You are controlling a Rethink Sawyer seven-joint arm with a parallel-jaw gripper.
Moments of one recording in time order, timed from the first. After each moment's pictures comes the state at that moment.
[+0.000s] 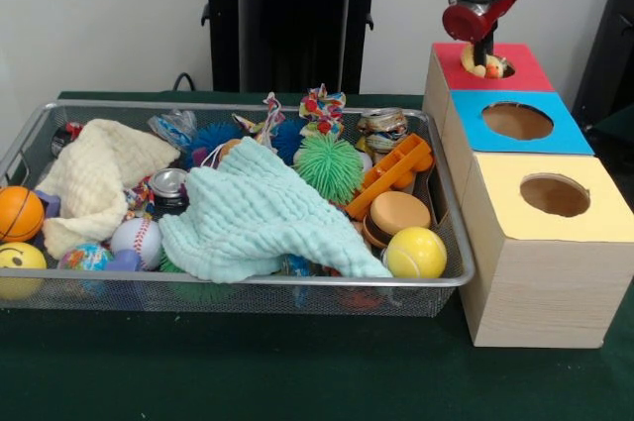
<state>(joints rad) -0.20 -0.77 0.28 2.21 0.13 0.29 0.77</state>
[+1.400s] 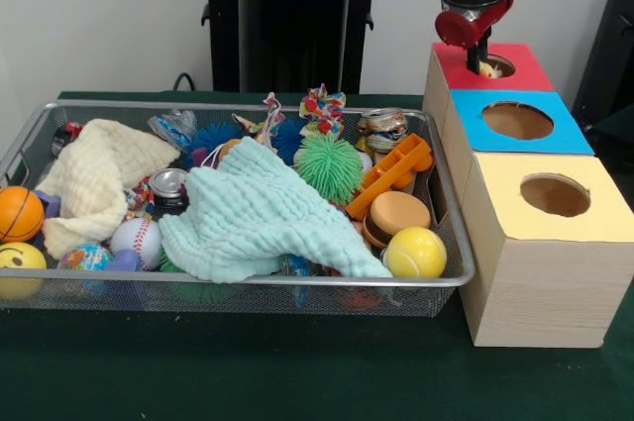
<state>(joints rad) -0.21 -0.76 0.28 2.25 0.15 0.20 0.77</state>
